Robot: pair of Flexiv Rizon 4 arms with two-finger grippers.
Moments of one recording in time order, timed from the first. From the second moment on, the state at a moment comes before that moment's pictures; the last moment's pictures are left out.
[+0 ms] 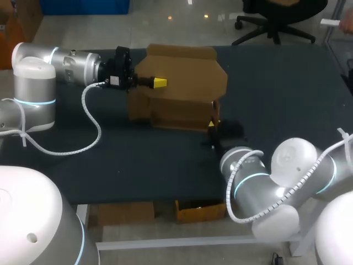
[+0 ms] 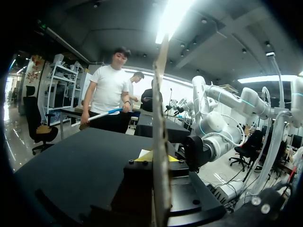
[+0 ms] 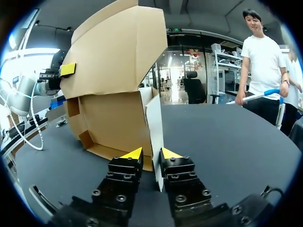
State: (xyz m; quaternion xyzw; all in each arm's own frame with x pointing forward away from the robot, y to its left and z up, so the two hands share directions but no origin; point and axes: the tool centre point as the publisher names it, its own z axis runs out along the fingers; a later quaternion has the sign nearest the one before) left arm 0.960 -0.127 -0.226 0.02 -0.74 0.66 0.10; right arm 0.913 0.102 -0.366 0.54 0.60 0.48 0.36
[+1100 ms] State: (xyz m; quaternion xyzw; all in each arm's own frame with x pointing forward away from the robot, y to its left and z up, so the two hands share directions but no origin) left arm 0.960 -0.127 -0.226 0.02 -0.74 0.66 0.10; right arm 0.896 0.119 -0.367 0.55 0.57 0.49 0.36
